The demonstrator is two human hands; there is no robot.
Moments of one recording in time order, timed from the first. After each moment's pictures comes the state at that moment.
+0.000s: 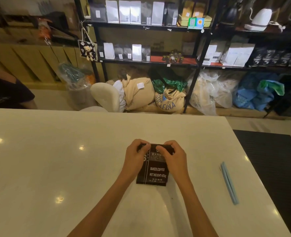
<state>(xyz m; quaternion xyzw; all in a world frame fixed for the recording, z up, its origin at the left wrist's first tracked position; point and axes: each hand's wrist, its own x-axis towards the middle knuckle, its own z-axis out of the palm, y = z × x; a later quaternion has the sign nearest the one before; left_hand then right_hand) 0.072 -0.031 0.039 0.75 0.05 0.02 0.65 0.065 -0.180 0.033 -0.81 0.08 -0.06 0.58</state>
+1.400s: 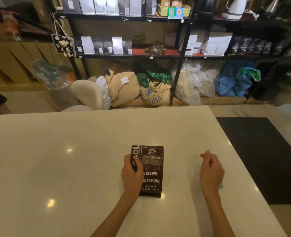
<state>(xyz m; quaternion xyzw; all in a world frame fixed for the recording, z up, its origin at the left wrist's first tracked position) 0.022 -0.069 -0.021 0.79 0.11 0.07 0.60 0.006 -0.296 -0.003 -0.79 0.35 -0.22 0.45</state>
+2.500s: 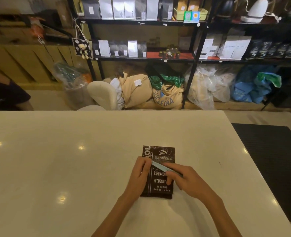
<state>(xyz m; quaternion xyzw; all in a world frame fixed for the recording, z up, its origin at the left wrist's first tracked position) 0.020 -0.035 -0.018 0.76 -0.02 -0.05 0.65 0.007 -0.229 0.035 -0.85 -0.08 0.19 0.49</state>
